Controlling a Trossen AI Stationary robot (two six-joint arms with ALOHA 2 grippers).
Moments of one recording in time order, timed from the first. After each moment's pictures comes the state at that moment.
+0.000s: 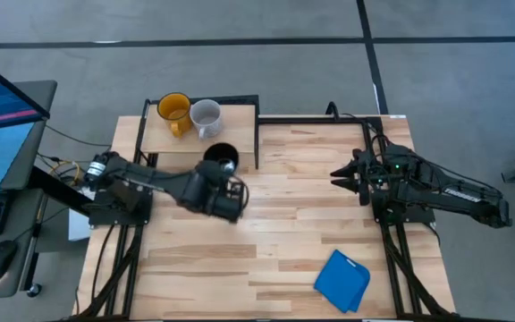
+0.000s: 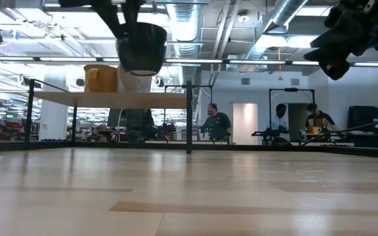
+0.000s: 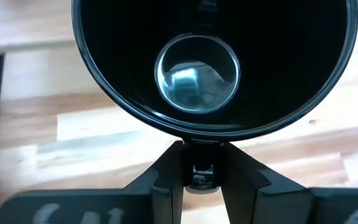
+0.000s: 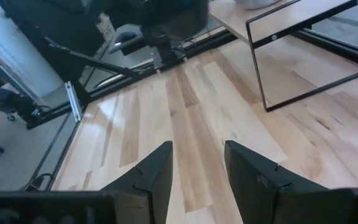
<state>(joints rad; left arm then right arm) -0.26 1.73 1.69 -1.52 -0.65 -1.71 -0.34 0.32 0.37 -0.34 -0.35 0.25</state>
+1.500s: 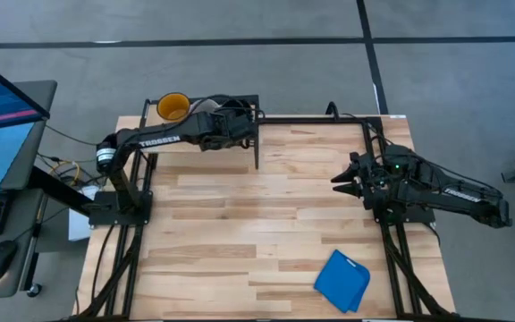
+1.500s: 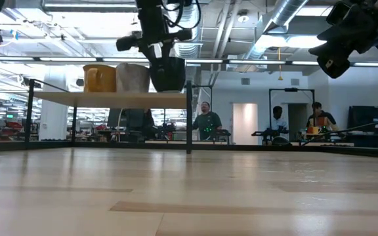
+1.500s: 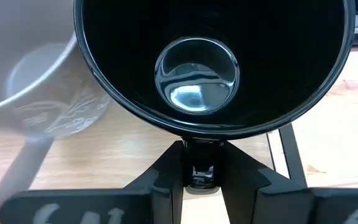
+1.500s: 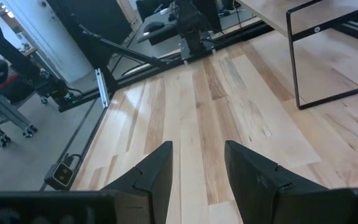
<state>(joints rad) 0.26 1.77 1.72 -1.12 -0.54 -1.13 -0.34 0.32 0.37 -0.34 -0.47 0.23</state>
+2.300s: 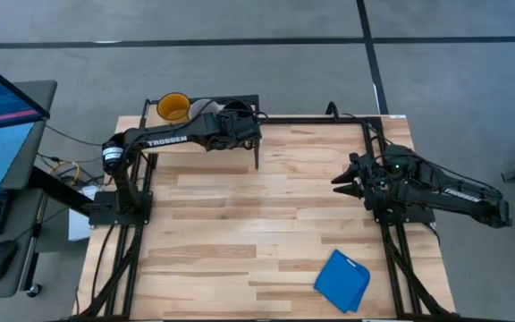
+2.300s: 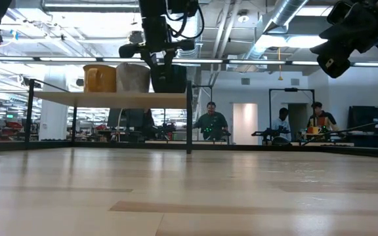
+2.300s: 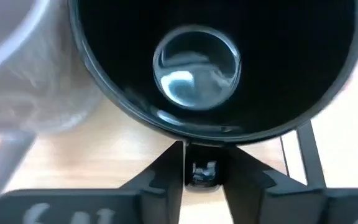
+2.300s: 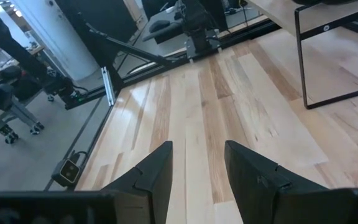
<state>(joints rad) 0.27 1.82 1.72 -1.13 -0.51 -1.15 -0.34 0.32 0.37 -0.34 -0.50 0.23</state>
